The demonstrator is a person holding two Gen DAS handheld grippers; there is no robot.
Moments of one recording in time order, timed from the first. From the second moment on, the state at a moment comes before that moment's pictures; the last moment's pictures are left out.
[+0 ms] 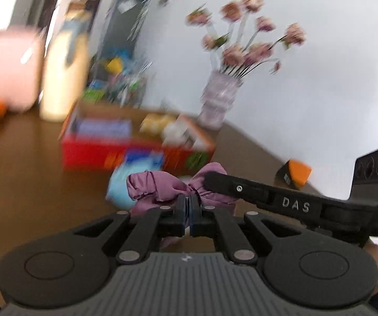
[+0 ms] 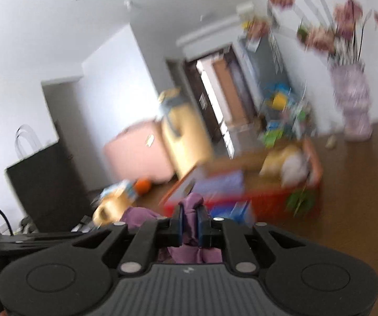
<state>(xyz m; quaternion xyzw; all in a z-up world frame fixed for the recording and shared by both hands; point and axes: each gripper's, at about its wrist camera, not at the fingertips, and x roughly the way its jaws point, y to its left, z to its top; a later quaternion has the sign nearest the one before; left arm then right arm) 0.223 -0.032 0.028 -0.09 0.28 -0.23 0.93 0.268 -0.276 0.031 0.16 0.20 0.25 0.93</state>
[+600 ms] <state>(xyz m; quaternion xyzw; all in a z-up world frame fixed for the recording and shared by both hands) 0.159 -0.007 -0.011 -0.10 0.29 -0.23 0.92 0.176 -0.230 -0.015 0.11 0.27 0.21 0.93</state>
